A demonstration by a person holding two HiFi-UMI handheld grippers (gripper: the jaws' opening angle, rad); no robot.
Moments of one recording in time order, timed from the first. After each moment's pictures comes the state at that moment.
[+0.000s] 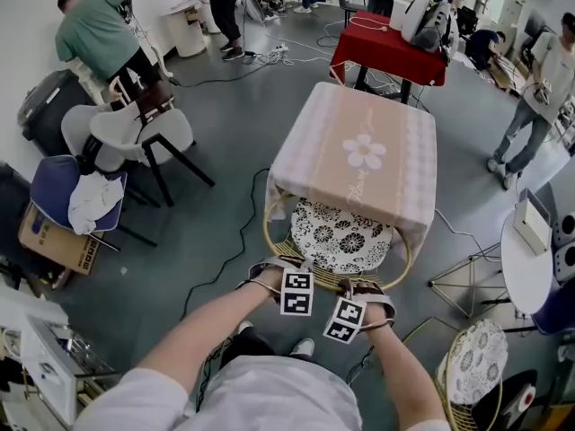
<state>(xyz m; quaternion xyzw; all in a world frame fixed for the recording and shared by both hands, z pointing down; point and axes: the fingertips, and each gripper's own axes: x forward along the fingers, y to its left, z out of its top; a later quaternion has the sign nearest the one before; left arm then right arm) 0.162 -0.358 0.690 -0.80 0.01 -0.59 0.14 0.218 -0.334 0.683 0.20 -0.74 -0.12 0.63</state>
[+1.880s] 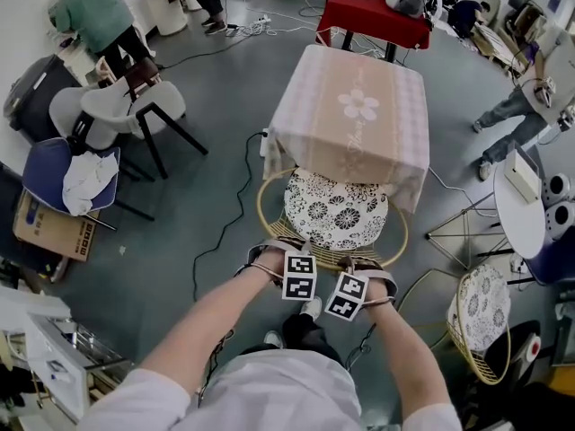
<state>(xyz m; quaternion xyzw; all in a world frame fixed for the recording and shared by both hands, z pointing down) 0.118 -0.241 0.691 -0.79 -0.02 -0.59 0.17 0.173 -0.222 0.684 0.20 -0.74 -0.07 0.64</state>
